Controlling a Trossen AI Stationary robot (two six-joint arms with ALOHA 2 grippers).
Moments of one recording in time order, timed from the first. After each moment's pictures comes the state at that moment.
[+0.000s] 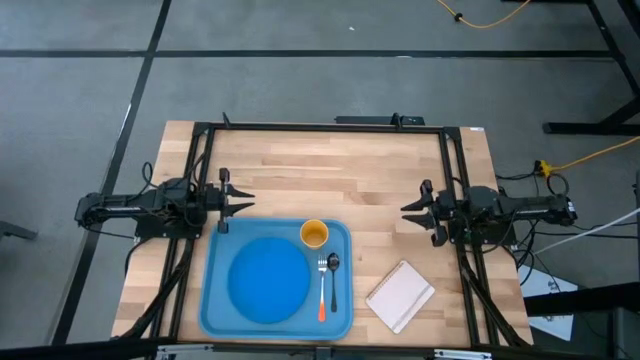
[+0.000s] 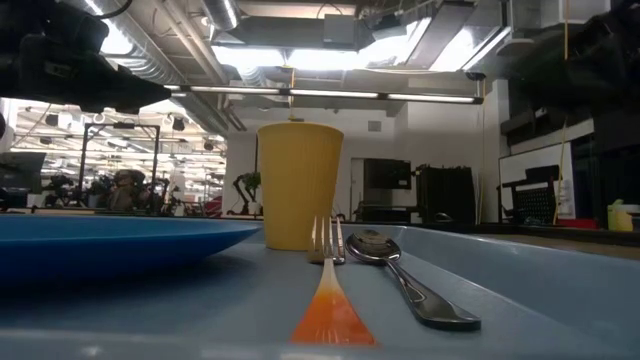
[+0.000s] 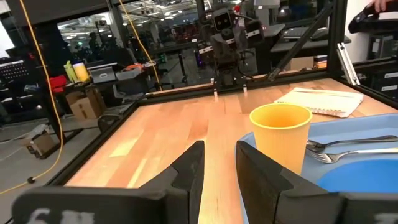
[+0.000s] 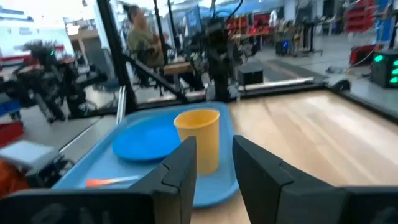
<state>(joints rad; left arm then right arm) 0.07 0.01 0.01 0.02 -0.02 0.17 0.08 0.00 0.01 0.02 -0.01 0.15</state>
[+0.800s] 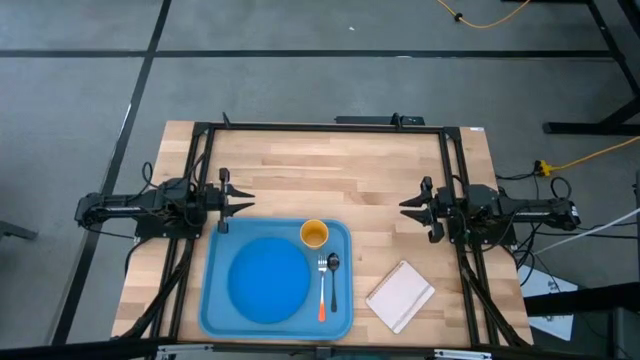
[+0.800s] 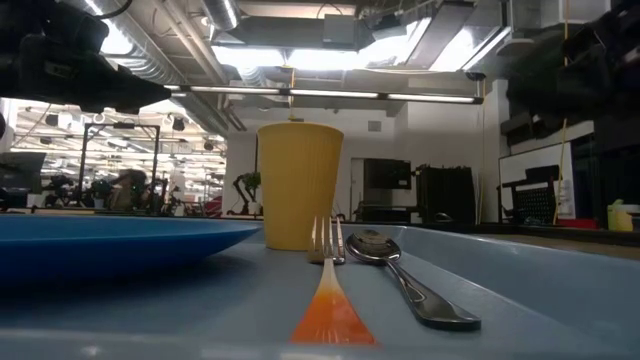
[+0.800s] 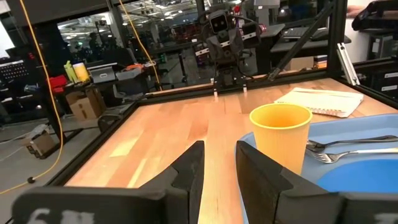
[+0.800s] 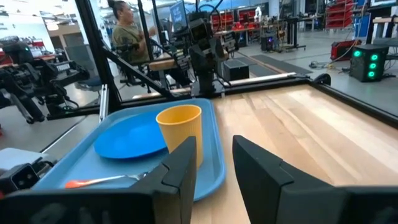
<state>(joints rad) 0.07 0.01 0.01 0.02 -0.02 0.17 0.01 0.03 0.01 0.02 -0.01 0.15</state>
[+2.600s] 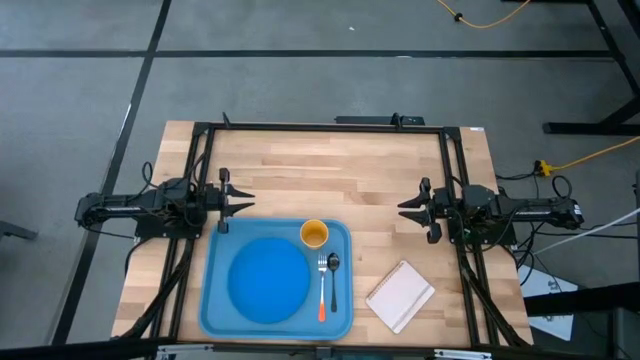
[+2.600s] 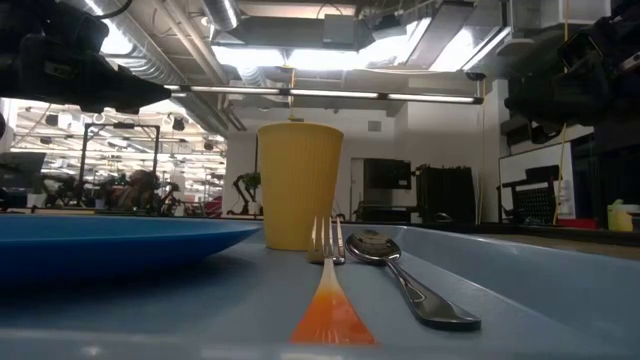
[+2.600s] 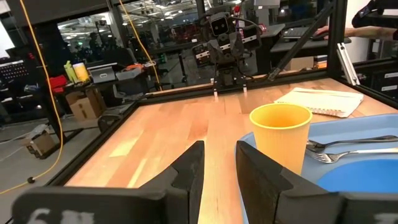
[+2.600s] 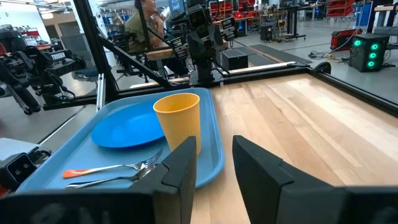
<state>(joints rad) 0.07 0.01 0.01 0.02 -0.02 0.17 0.01 0.07 0.01 0.02 -0.01 0.15</state>
